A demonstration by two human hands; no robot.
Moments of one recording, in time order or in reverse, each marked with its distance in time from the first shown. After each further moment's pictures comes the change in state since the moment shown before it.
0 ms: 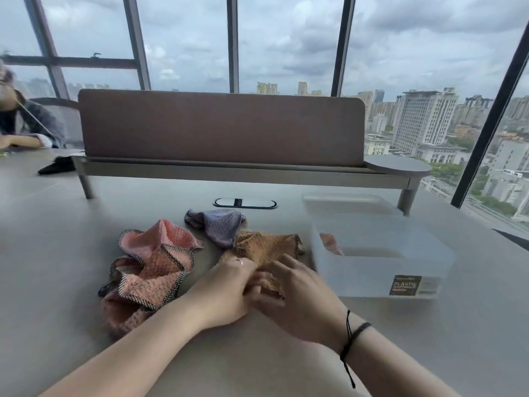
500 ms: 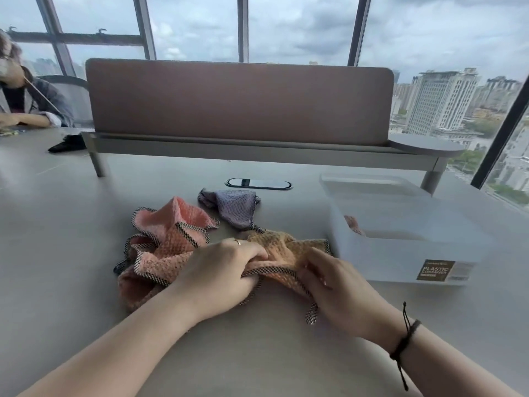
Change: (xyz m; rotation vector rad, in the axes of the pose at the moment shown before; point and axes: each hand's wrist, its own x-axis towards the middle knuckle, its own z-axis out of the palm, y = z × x) left_hand -0.038 -0.009 -0.022 0.086 0.225 0.029; right_hand -0.014 0.015 0.007 0.210 0.032 0.024
